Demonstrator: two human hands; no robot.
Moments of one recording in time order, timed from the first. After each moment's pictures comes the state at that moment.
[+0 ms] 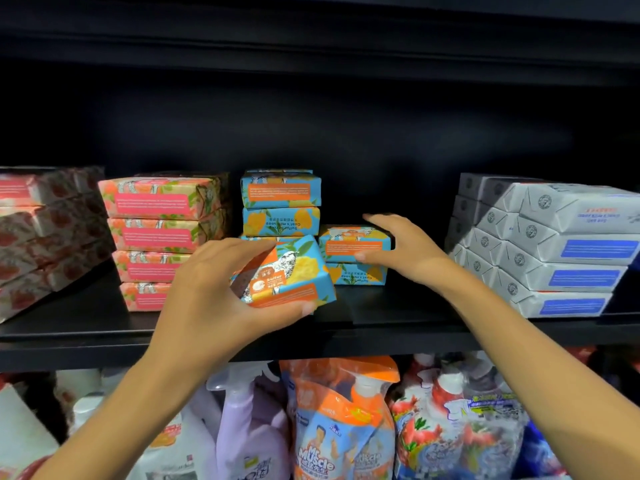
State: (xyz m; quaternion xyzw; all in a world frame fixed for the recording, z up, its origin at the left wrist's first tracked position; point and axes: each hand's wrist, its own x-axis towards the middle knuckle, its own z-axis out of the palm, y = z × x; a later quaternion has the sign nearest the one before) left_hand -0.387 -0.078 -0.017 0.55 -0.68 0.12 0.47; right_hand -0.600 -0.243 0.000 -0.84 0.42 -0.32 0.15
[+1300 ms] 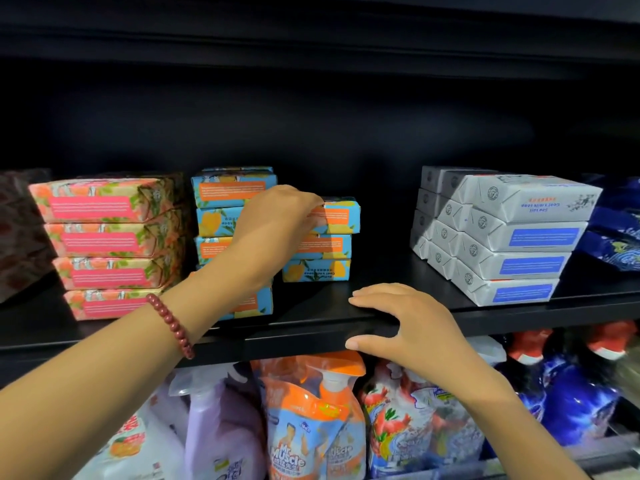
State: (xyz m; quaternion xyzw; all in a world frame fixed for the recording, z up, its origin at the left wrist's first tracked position) left_hand -0.455 -0.182 0.032 0.58 -0.73 0.21 0.29; right_hand -0.652 -0.161 -0.061 -0.85 0.43 -0.30 0.04
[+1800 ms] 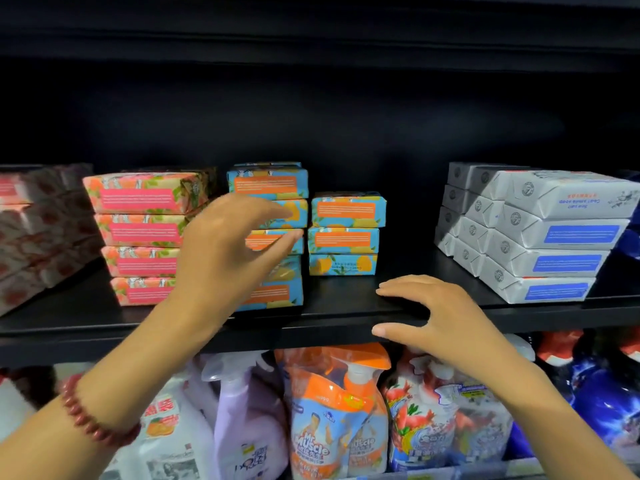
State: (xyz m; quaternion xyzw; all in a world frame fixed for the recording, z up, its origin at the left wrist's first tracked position) left_hand -0.395 -0.112 0.004 0.45 -0.71 0.28 0.47; right_hand -0.649 -0.154 -0.050 -0.85 0.42 -0.30 0.06
